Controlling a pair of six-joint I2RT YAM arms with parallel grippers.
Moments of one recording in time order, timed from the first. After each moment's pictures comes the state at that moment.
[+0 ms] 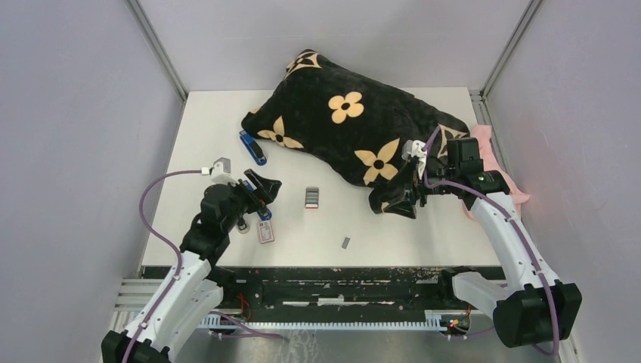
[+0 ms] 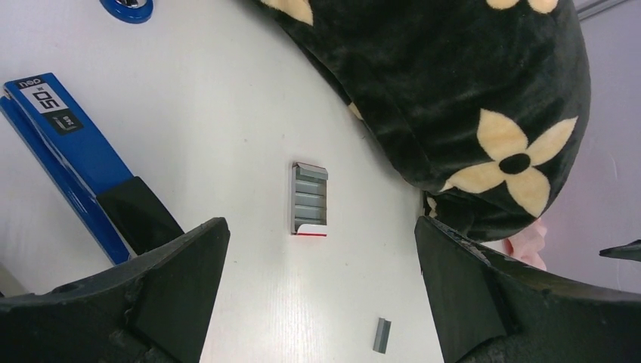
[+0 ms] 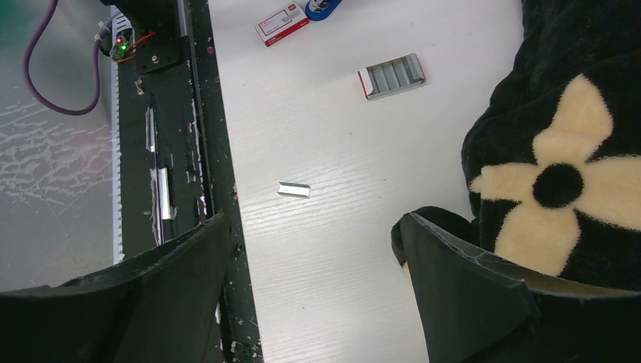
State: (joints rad) left arm -0.31 0.64 0.41 -0.10 0.03 -0.74; right arm 0.13 1.07 0.95 -0.76 -1.11 -0.65
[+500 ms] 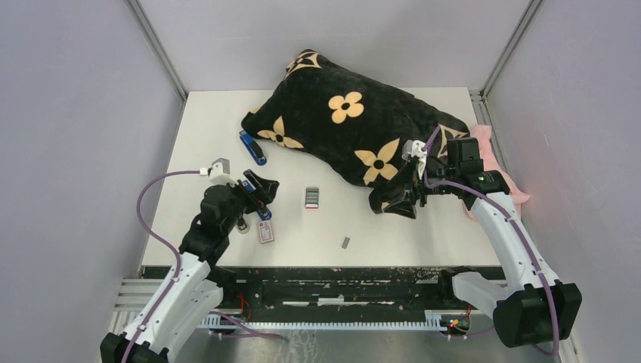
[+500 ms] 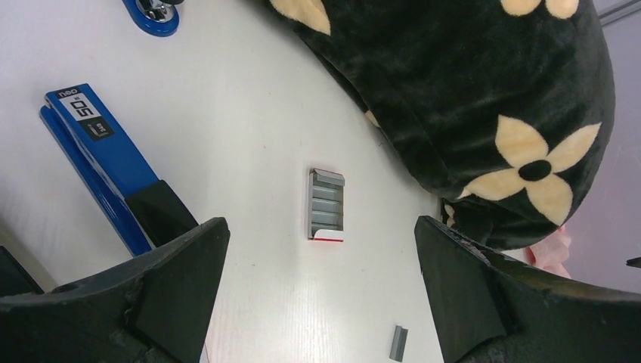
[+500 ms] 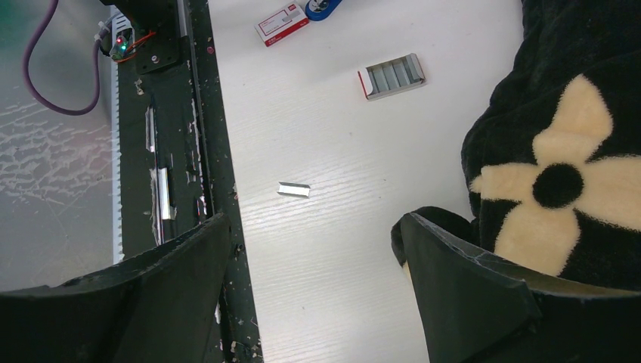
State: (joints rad) left arm -0.32 0.62 0.42 -0.13 -0.04 -0.70; right arm 0.13 1.07 0.95 -0.76 -1.11 -0.65
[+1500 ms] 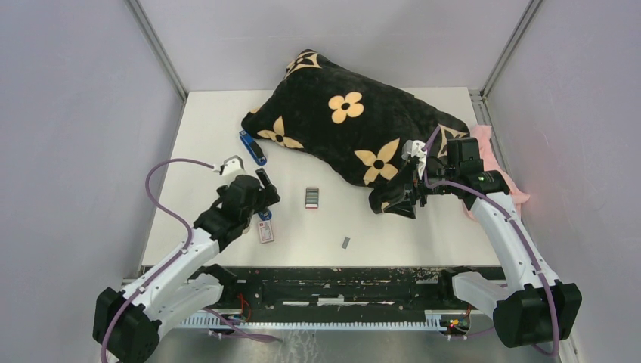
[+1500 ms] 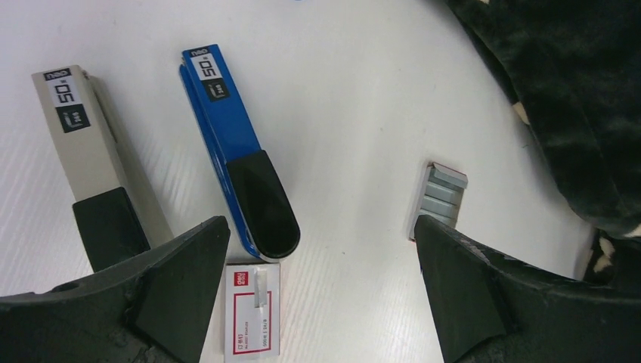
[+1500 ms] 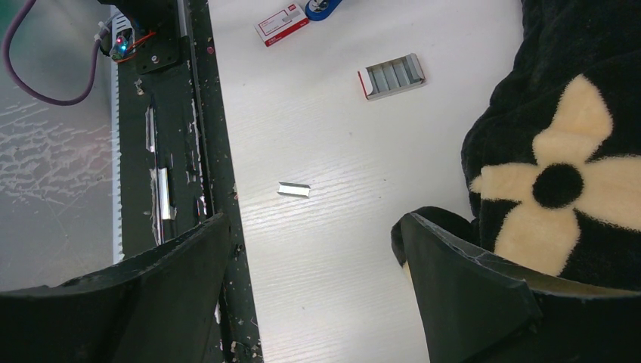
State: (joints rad) left arm -0.50 0.86 0.57 -0.37 -0.44 -0.73; right arm 0.13 1.07 0.95 -0.76 -1.11 -0.65
